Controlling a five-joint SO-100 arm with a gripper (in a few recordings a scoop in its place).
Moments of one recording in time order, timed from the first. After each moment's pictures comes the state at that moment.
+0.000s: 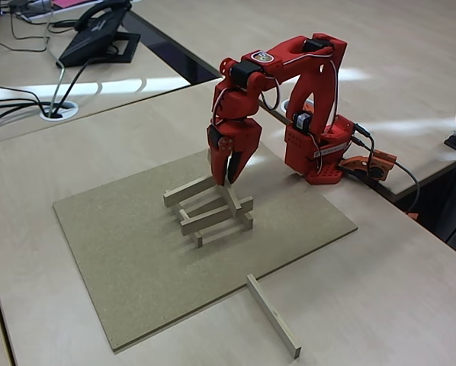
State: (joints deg) arm -10.1 104.7 104.9 80.8 12.3
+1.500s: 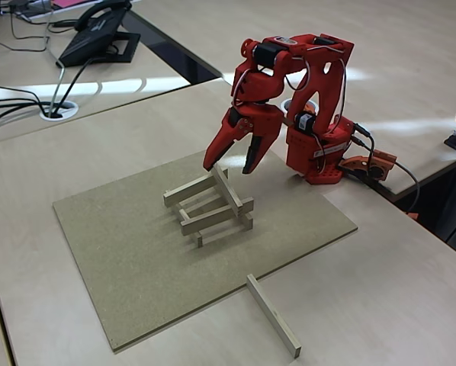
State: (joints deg) arm -18.0 115.8 102.7 85.3 26.1
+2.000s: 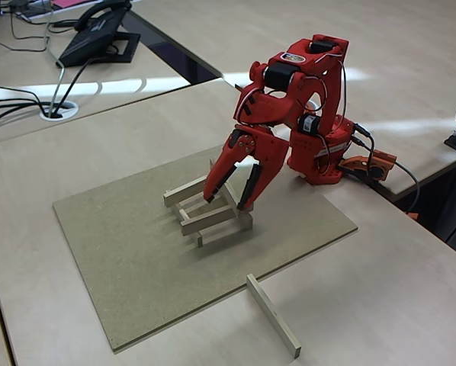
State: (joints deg) arm -28.7 105.2 99.6 59.9 44.6
